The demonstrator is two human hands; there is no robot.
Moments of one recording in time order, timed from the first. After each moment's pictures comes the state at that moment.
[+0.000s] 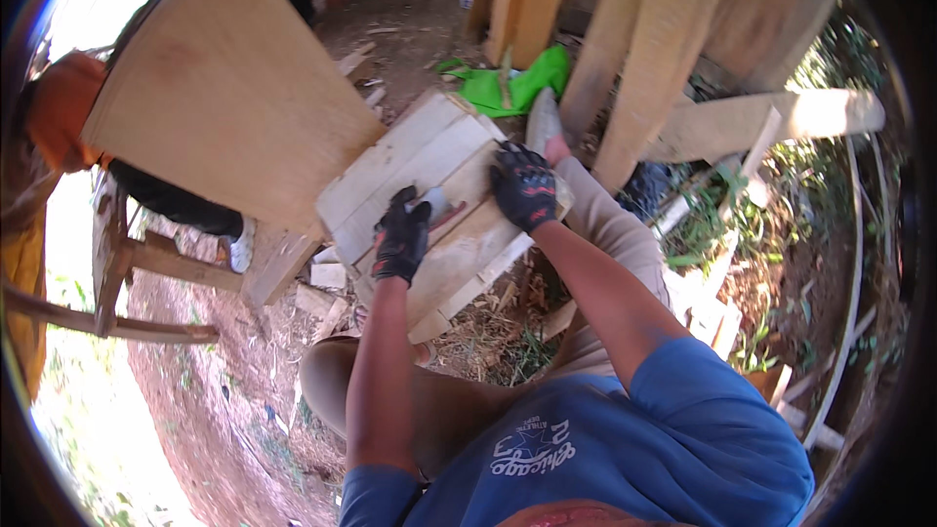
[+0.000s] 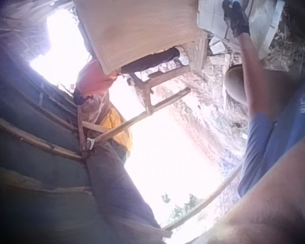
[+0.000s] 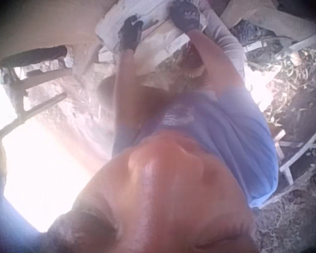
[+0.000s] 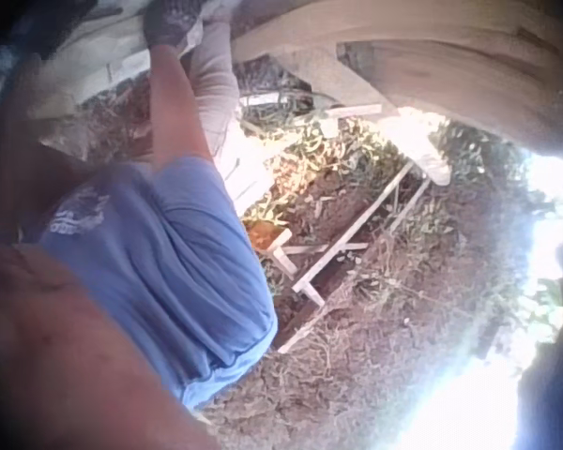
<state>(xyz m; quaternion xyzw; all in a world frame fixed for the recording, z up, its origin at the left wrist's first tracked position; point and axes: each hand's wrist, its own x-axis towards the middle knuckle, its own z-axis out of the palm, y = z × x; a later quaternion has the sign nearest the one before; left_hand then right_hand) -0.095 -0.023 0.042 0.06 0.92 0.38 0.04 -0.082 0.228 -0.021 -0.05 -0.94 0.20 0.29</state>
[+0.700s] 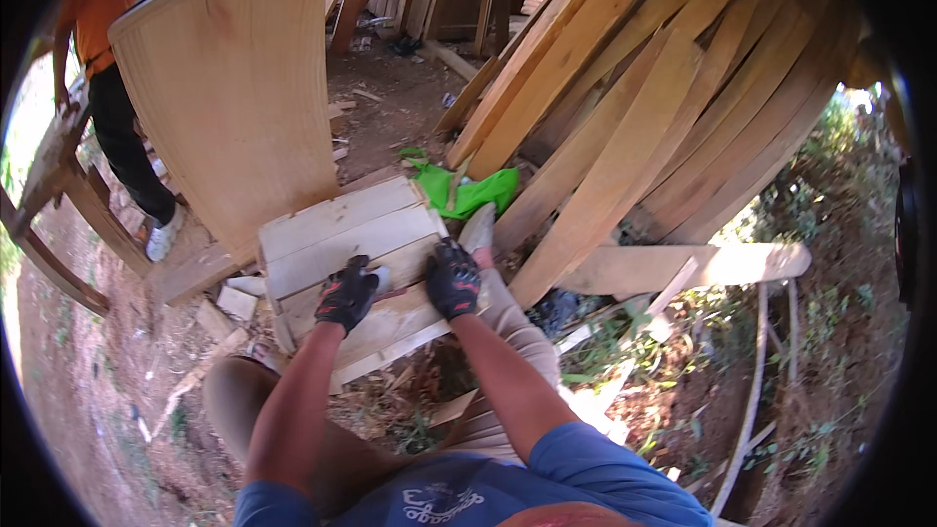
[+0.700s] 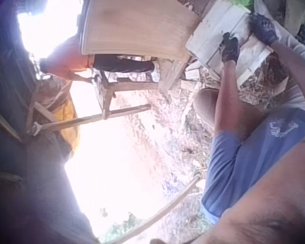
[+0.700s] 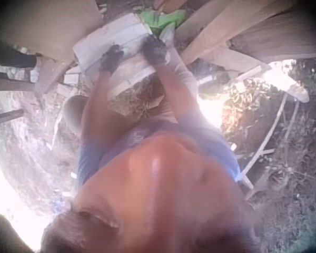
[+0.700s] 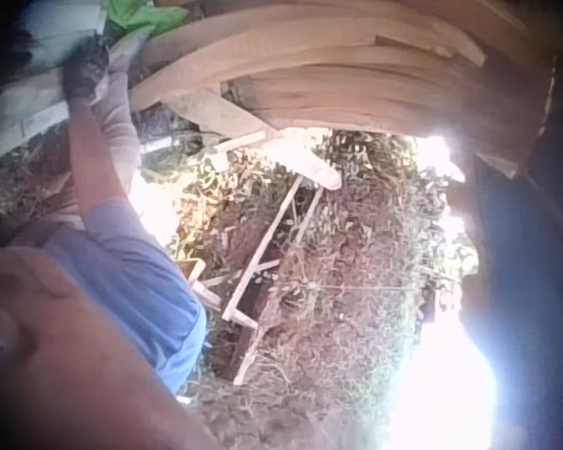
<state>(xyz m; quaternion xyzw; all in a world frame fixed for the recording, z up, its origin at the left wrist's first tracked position) -0.070 -0.038 0.039 0.01 0.92 0.37 0.09 -0.091 0.203 -0.032 -0.01 -0.95 0.18 0.26</state>
